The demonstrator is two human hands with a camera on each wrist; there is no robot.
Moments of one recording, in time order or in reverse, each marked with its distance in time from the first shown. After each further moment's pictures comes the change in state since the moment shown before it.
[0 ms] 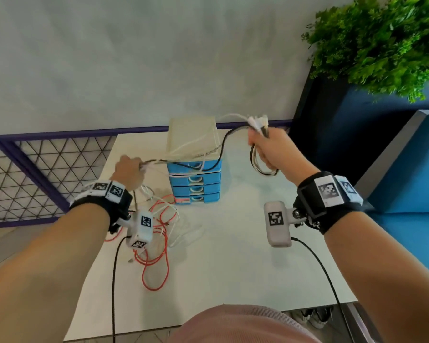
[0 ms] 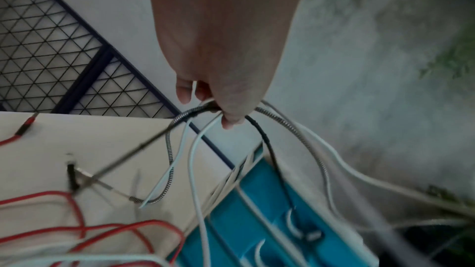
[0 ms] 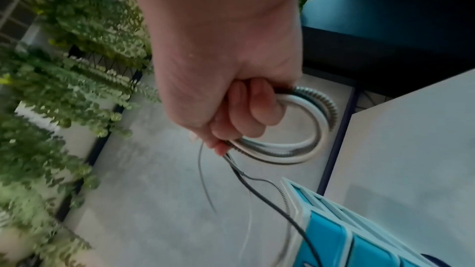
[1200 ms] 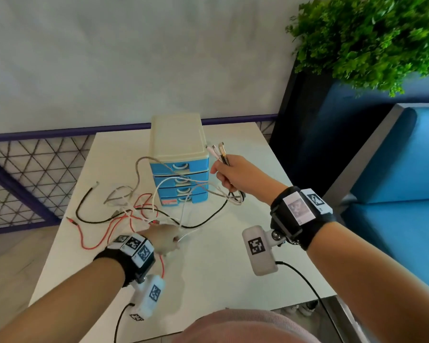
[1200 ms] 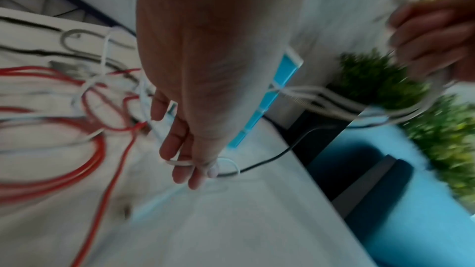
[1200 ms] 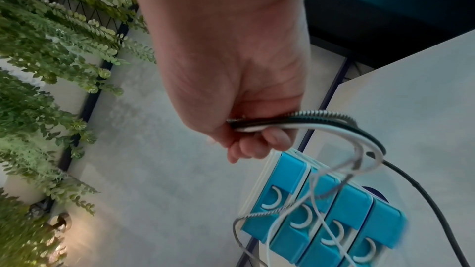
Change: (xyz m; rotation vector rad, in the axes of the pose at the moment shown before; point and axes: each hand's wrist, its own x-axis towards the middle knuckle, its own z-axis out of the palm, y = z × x) left_hand -0.078 0.053 0.111 0.264 -0.735 0.410; right_hand -0.015 0.009 0.049 0.045 -0.316 0.104
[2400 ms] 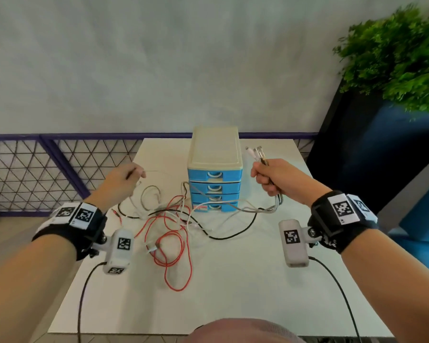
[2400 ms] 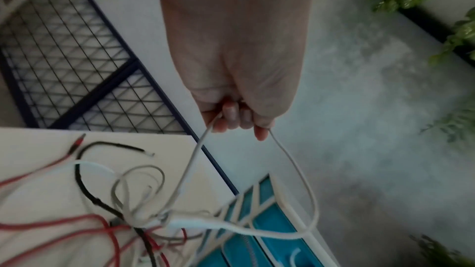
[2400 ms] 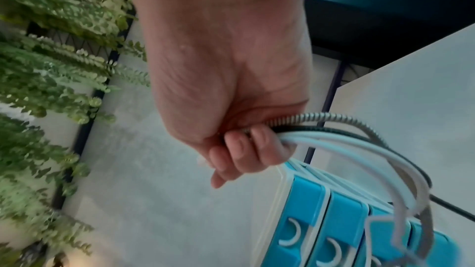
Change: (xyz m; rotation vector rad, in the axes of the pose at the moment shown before) left_hand -0.117 -0.101 -0.087 -0.677 0.932 -0.226; right_hand 0.013 0.001 -0.029 0.152 -0.136 -0.040
